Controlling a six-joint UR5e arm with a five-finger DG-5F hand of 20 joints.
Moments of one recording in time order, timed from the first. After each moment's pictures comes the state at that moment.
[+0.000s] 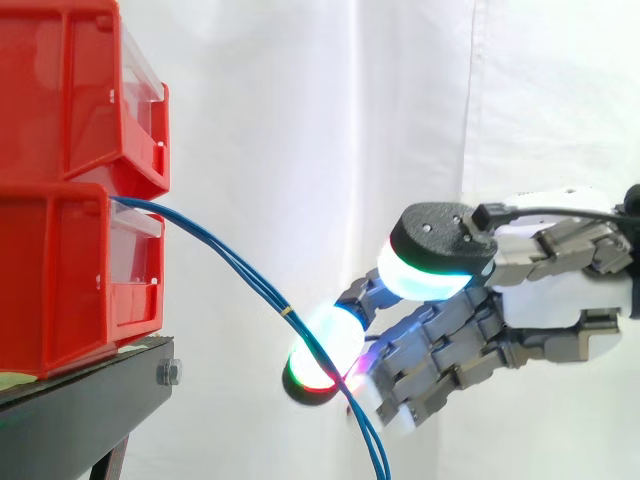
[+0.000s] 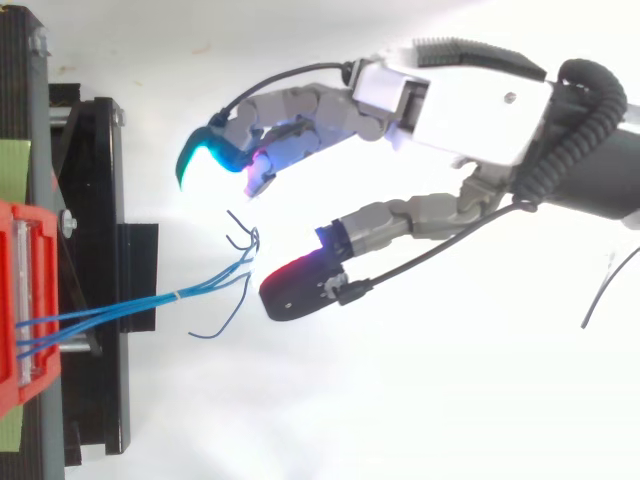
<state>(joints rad) 0.12 -2.21 -1.32 -2.79 -1.25 -0.47</state>
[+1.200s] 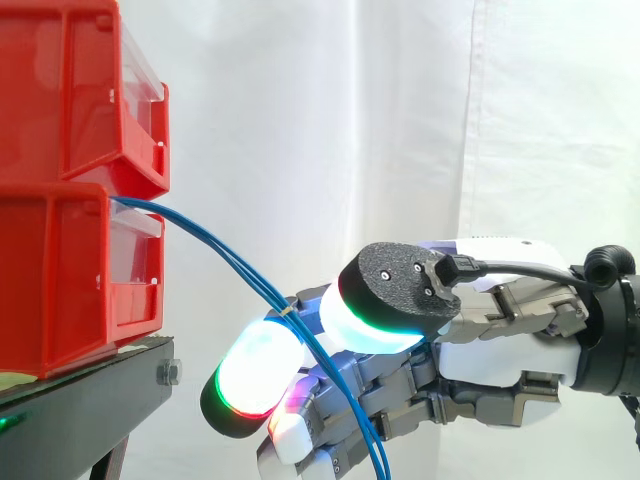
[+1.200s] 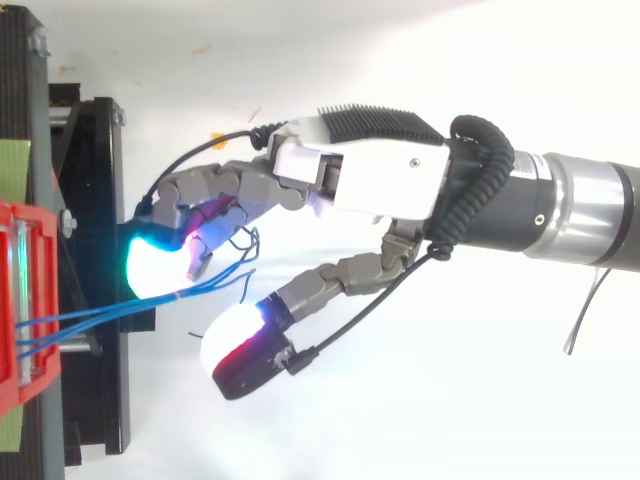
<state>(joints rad) 0.13 -2.33 -1.29 -2.56 -1.37 -0.44</state>
